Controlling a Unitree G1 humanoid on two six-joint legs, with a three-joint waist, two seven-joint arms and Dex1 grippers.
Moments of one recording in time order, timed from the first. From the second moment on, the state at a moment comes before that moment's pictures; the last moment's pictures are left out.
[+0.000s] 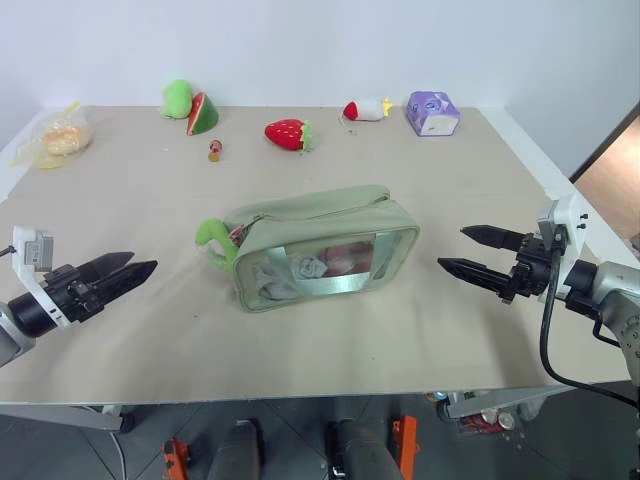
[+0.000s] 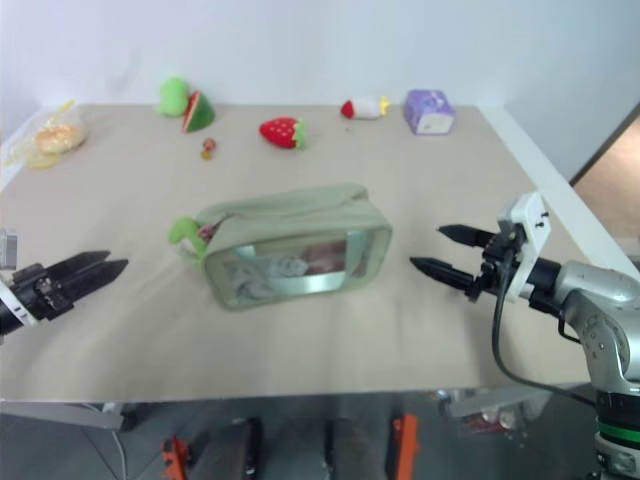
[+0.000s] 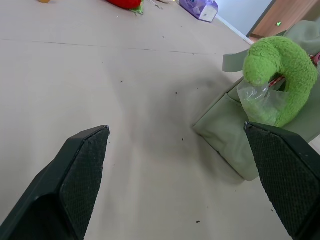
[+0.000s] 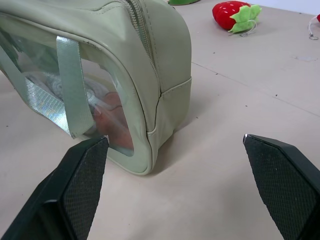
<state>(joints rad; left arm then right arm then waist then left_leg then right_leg) -0.07 0.81 0.56 -0.04 -0.89 0.76 -0.91 -0.25 -0.88 -0.32 -0.16 0.66 0.61 0.98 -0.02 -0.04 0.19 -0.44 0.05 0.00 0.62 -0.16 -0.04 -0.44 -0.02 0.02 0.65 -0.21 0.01</state>
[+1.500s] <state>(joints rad) -0.59 0.77 0.32 -0.17 -0.98 0.77 -0.97 -0.92 -0.75 0.20 0.10 0.37 0.34 1.45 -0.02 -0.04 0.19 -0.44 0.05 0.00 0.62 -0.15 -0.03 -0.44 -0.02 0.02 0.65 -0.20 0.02</state>
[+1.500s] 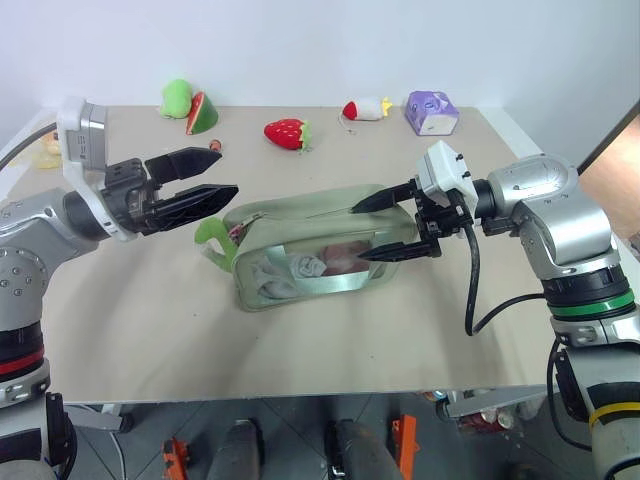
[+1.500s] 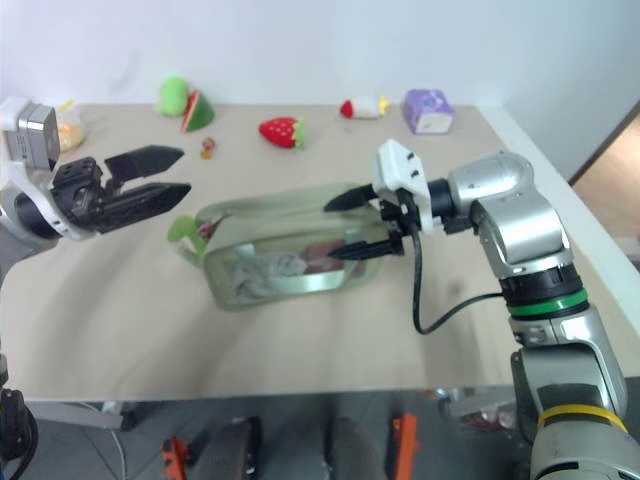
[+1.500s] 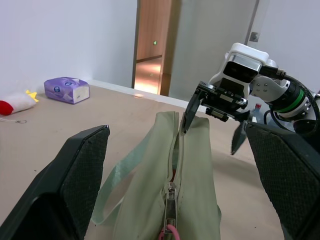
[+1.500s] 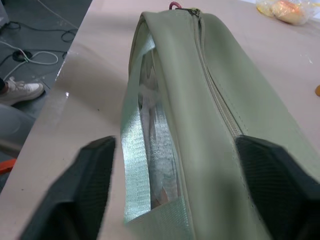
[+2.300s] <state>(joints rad) -0.56 0.75 0.38 -0.22 -1.04 0.76 -0.87 -0.98 -0.72 0.24 0.19 0.20 0.24 1.45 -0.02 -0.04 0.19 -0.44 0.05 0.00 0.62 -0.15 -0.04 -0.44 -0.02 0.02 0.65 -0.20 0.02</state>
